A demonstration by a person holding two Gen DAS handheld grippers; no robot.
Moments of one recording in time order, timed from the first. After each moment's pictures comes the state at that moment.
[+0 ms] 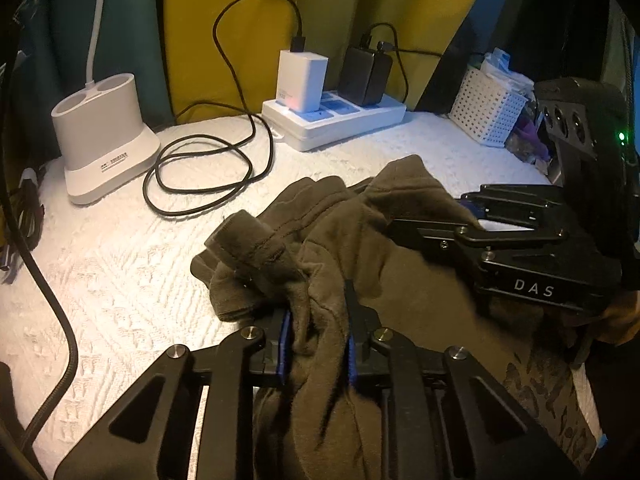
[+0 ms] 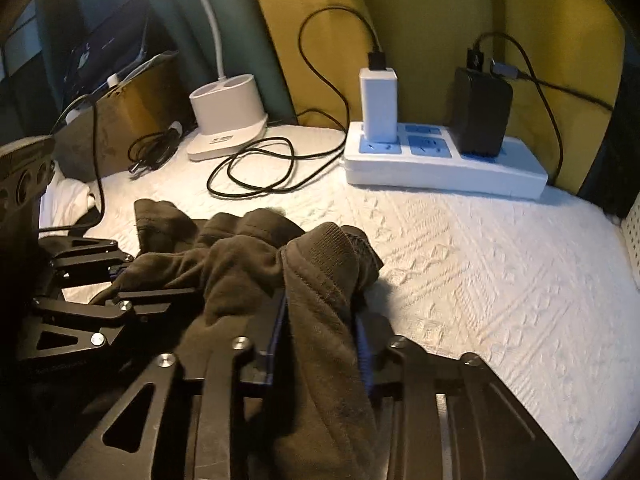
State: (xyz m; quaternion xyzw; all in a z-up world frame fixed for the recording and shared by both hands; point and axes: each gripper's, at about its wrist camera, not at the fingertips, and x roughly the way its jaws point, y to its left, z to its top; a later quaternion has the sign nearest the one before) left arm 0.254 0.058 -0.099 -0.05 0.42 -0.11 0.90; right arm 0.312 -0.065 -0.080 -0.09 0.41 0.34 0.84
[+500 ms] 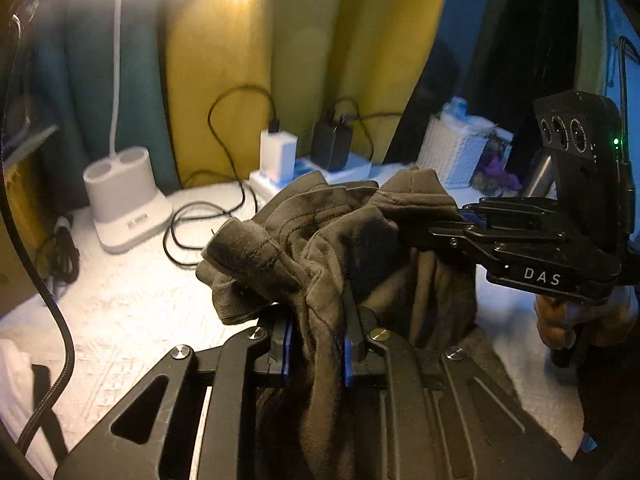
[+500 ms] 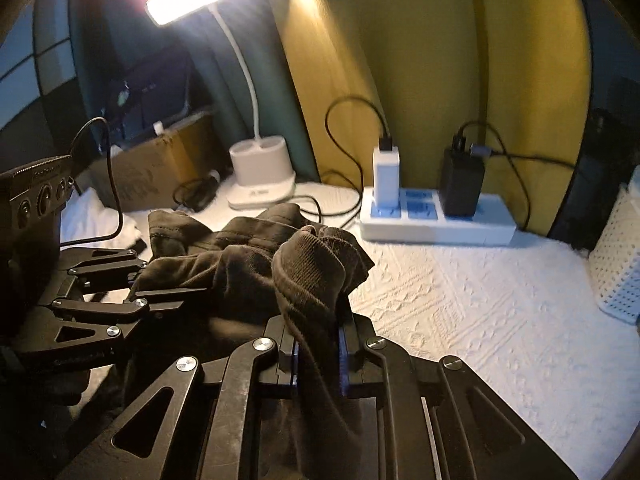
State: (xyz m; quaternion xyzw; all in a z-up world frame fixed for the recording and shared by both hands) left arm 0.208 0.051 -0.030 -0.04 0.34 -0.12 0.93; right arm 0.267 -0.090 -0.006 -0.07 0.35 0.36 0.86
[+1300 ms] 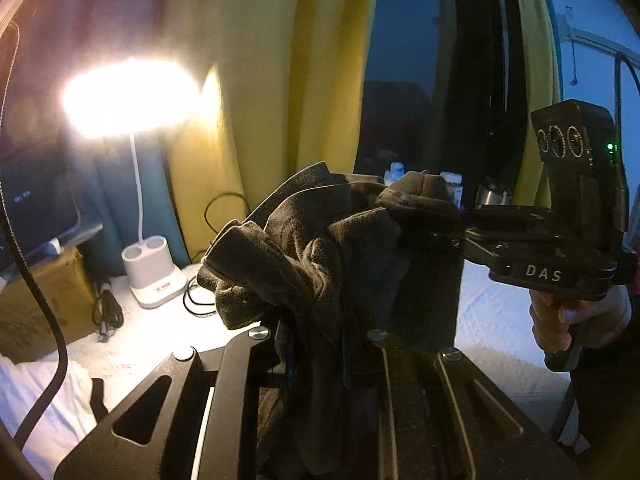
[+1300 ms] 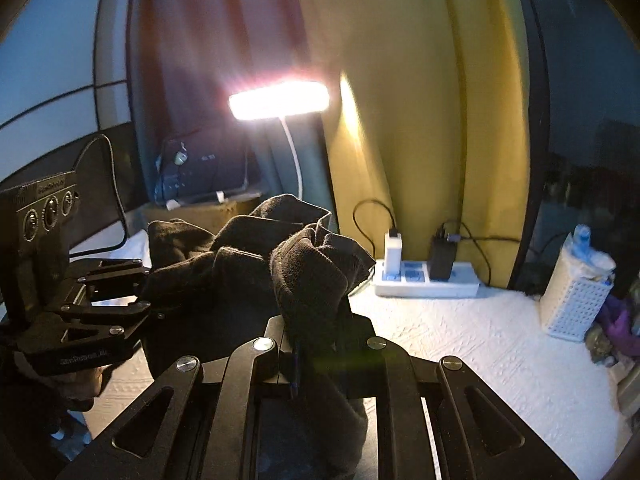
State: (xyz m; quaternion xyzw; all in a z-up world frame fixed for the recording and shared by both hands) left arm 0.110 0.023 0.053 0.00 0.23 -0.12 0.97; right arm 0.153 -0.129 0.090 -0.06 0.23 0.37 0.90
